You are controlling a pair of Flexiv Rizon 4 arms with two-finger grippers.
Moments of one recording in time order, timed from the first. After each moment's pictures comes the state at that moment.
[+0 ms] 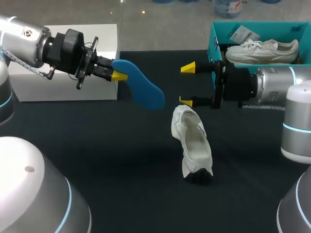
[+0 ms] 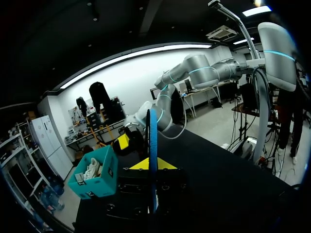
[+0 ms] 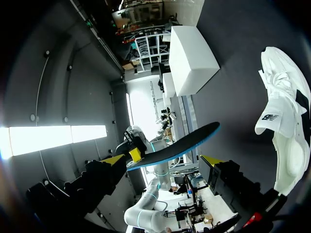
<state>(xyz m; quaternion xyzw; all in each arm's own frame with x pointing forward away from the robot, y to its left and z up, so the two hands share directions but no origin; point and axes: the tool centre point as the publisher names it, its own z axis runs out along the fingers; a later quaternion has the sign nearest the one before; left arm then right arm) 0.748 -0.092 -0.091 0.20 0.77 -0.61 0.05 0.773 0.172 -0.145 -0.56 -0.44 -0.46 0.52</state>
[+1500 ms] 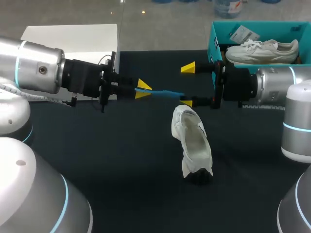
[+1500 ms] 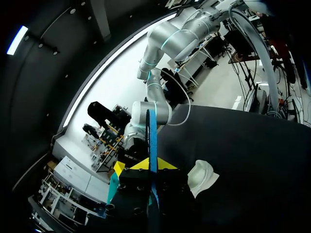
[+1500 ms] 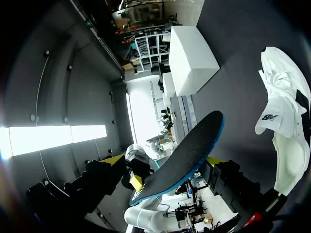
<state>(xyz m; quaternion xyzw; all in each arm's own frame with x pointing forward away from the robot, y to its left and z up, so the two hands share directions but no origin) 0.705 -0.153 -0.097 0.34 0.72 -0.55 0.25 0.773 0.173 -0.145 -0.56 -0.44 -0.46 0.52</state>
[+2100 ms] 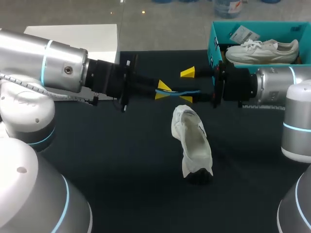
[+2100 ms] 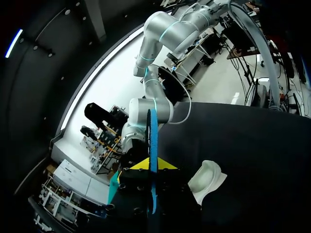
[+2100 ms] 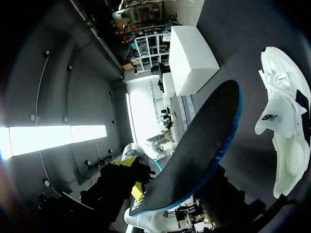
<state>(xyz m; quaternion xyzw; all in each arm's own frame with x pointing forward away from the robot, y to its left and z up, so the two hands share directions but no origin) 0.715 -0.192 -0.106 0.35 0.72 -0.54 0.25 0.773 0.173 -0.145 -0.56 -0.44 -0.46 0.52</state>
